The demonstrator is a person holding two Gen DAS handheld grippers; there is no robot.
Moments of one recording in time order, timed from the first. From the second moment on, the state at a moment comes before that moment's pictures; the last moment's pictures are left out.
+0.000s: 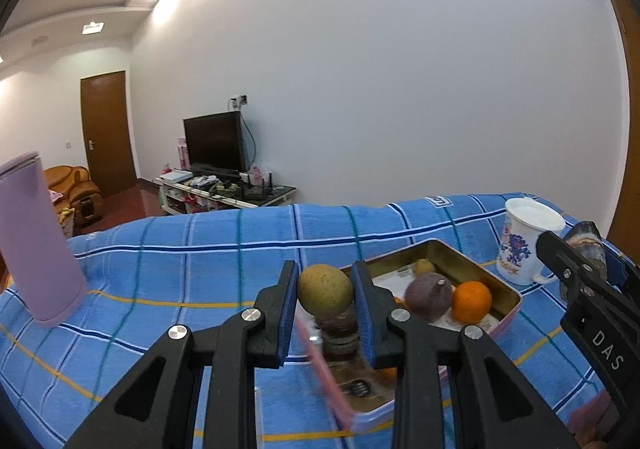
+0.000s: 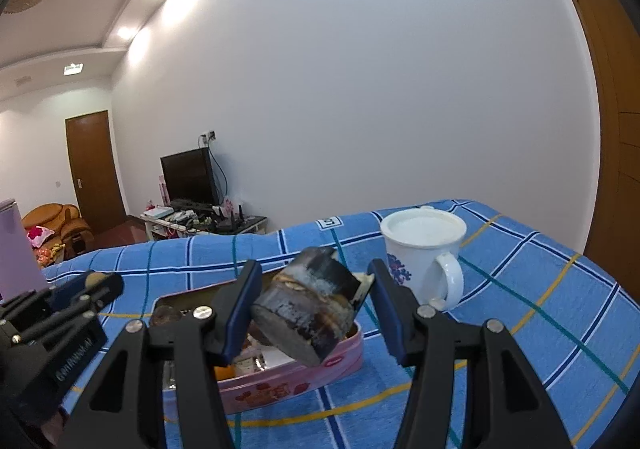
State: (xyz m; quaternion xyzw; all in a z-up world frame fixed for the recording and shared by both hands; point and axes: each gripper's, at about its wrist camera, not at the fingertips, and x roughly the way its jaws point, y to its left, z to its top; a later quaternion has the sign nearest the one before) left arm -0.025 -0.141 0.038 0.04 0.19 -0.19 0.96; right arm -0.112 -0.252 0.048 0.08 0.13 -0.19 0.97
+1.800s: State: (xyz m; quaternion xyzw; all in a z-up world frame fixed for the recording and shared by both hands) left arm 0.023 -0.187 0.000 0.05 0.26 -0.18 0.95; right arm -0.014 -0.284 0.005 0.07 0.27 -0.09 0.96
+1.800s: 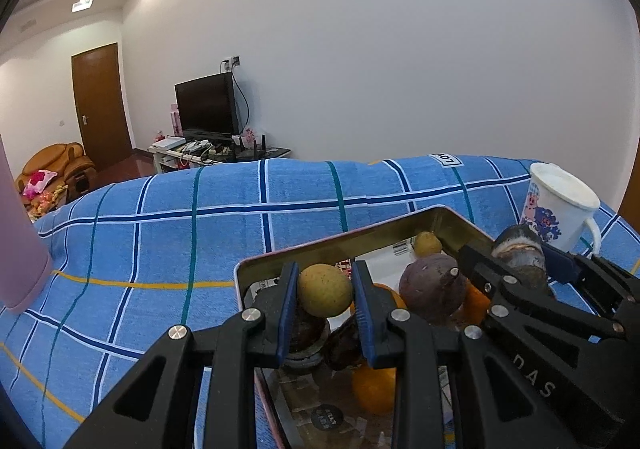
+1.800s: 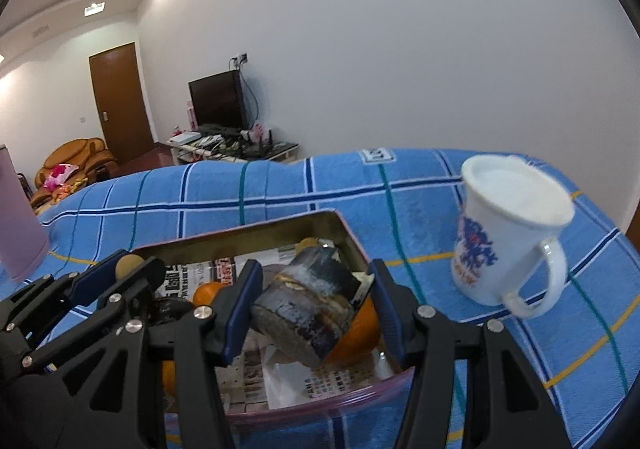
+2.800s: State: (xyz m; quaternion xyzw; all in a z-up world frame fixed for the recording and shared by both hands) left arm 0.023 -0.196 -0.001 0.07 0.26 -0.17 0.95; right arm -0.058 -0.299 0.030 0.15 0.13 -0.12 0.97
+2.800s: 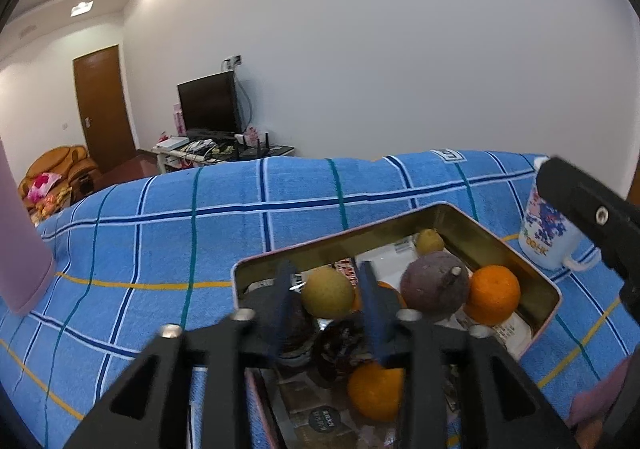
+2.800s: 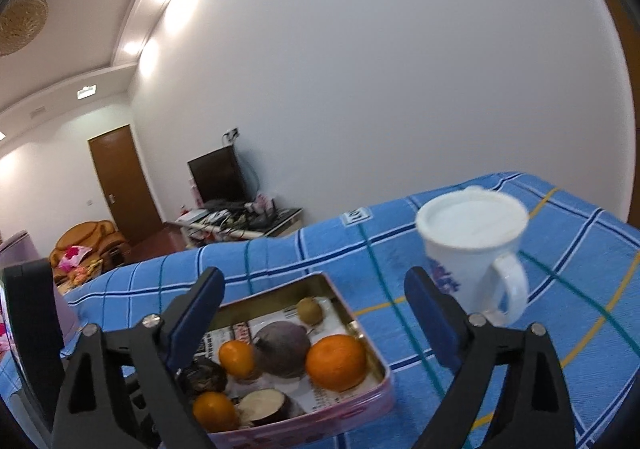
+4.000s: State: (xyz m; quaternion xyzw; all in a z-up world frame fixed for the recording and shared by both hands) left arm -0.045 -0.134 0.013 0.06 0.17 -0.11 0.98; right arm -0.122 -0.250 0.040 0.05 0.05 -0.16 0.98
